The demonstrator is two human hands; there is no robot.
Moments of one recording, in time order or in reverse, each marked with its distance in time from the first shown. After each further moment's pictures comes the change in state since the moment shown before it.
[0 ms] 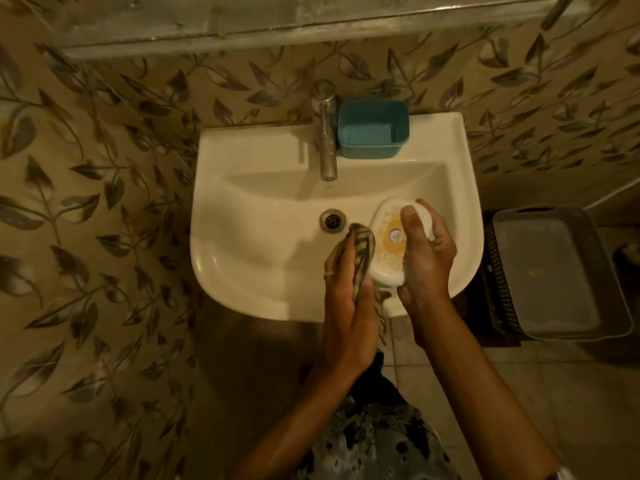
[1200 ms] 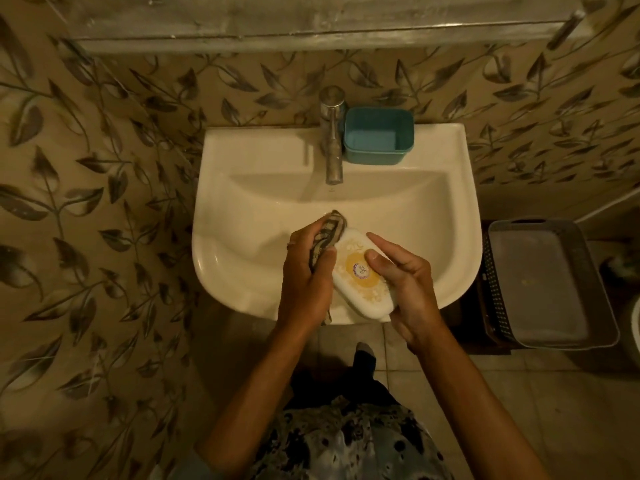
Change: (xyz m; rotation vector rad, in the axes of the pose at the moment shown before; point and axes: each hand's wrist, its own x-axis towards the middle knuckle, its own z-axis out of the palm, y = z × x) left_hand 0.044 0.005 -0.053 0.069 0.046 -0.147; right_hand -0.030 0.006 -0.010 -0.078 -0.424 0.228
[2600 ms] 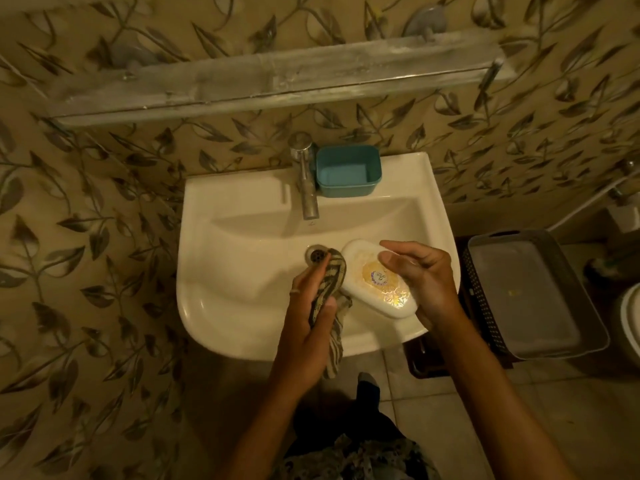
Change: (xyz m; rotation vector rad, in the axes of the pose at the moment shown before) left_hand -0.017 0.001 0.007 -0.034 -0.212 0.165; right_hand 0.028 -0.045 -0.036 -0.121 0.009 -0.251
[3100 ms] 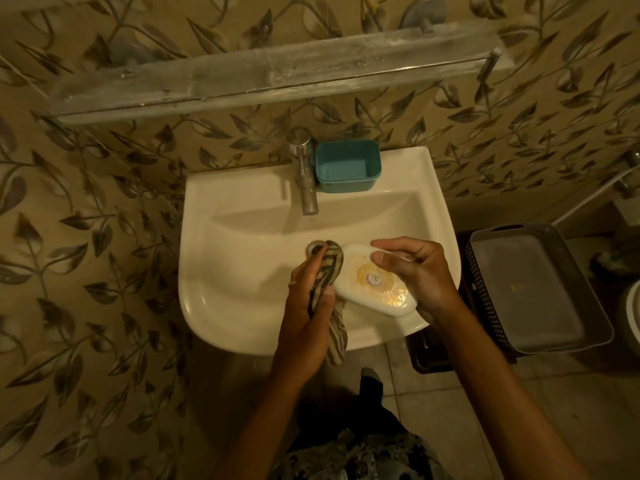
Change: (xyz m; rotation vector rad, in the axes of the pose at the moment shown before) left_hand 0.002 0.004 0.004 -0.004 0.019 -0.058; right_hand 0.001 -0.002 -0.004 -0.077 -0.126 0.013
